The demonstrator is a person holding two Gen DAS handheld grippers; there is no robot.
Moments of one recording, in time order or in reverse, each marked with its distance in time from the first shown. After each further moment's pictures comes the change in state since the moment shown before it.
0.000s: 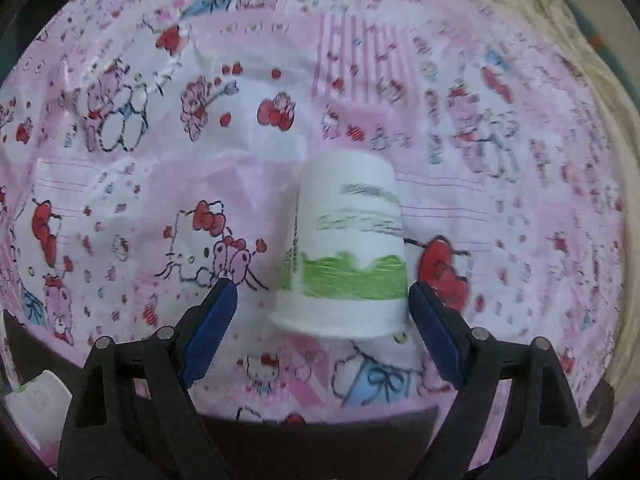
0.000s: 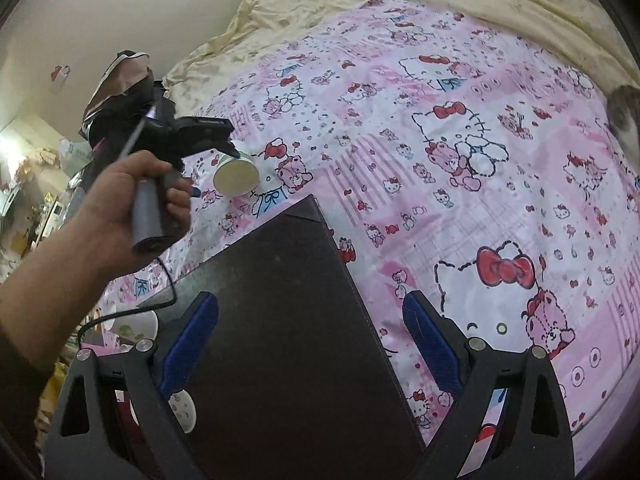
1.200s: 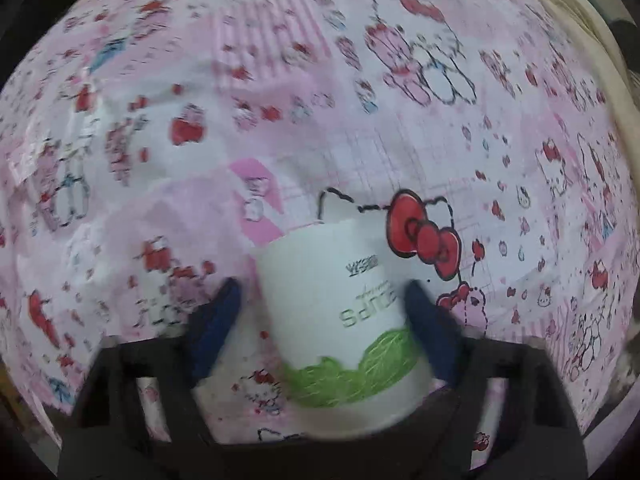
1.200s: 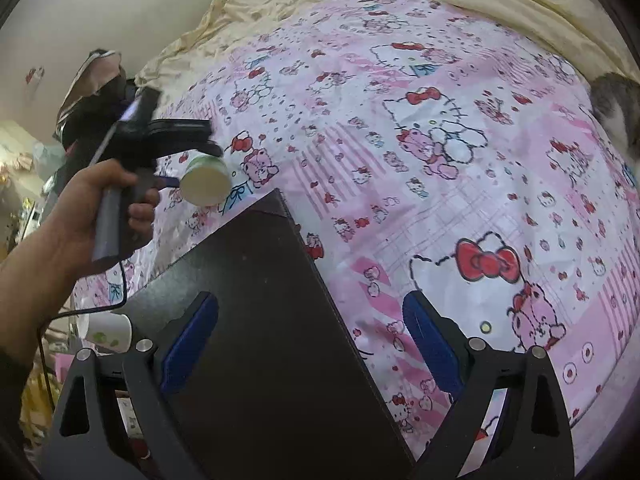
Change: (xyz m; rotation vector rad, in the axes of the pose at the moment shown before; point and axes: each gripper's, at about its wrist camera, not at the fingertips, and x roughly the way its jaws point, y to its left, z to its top) left arm 0.017 -0.030 0.000 0.348 0.059 -0.016; right arm 0.015 -0.011 0.000 0.019 0.025 -0.094
